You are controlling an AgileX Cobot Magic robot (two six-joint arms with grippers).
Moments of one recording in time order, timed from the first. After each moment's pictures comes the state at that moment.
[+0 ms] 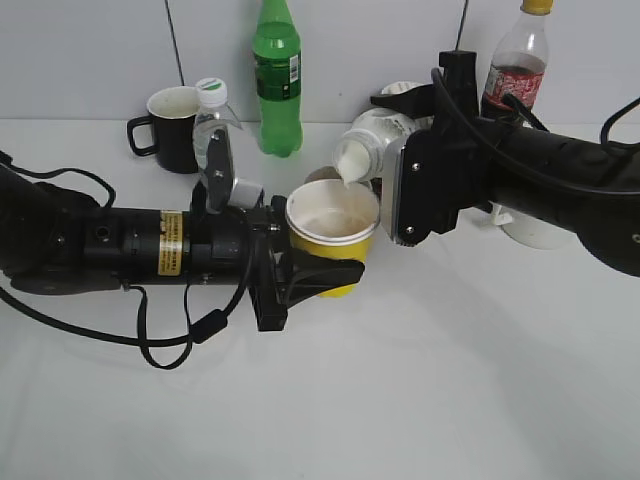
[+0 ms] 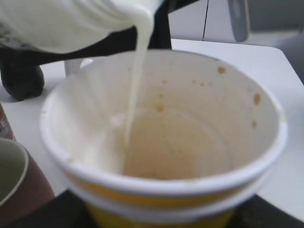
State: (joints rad) left arm -0.48 1.99 -0.83 1.08 -1.04 -0.47; right arm 0.46 1.74 -0.74 -0.32 -0.73 -1.19
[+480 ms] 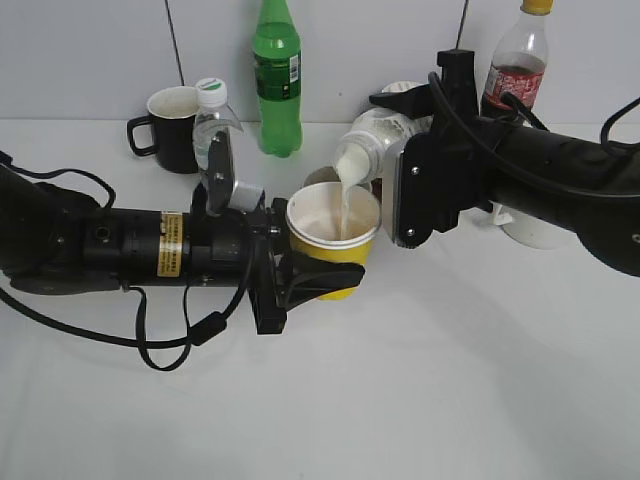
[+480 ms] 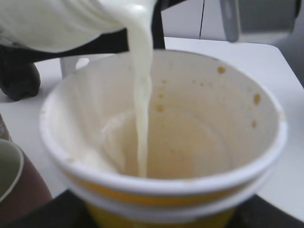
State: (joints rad) left arm -0.48 1.99 -0.83 1.10 -1.04 -0.47; right arm 0.46 1.74 -0.74 -0.32 -0.73 -1.23
